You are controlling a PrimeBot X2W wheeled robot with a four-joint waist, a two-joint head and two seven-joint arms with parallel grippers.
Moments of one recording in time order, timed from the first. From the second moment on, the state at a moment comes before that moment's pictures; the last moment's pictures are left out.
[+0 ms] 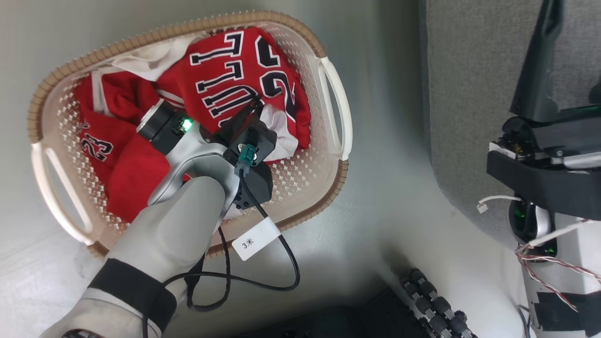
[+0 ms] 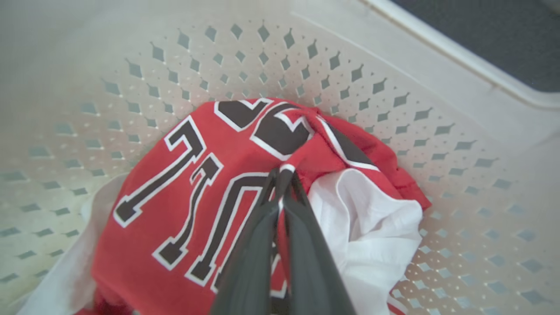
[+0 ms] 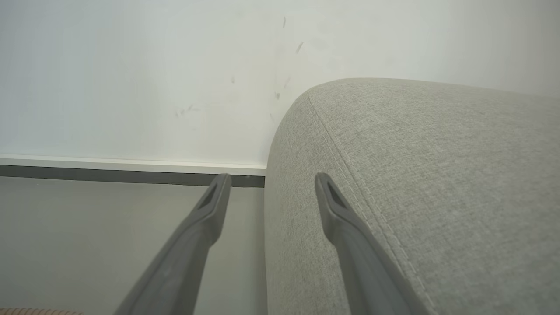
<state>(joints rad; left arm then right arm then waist) -0.96 0.05 -0.68 0.96 -0.01 0.03 -0.21 -0.55 -0.11 0.14 -0.23 0.13 -0.10 -0.27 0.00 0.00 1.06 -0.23</state>
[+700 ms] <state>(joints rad) -0.88 0.05 -0.72 0.75 -0.24 0.02 -0.25 -0.51 -0.13 0.10 -0.01 0.13 -0.05 -0.26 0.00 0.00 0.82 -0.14</state>
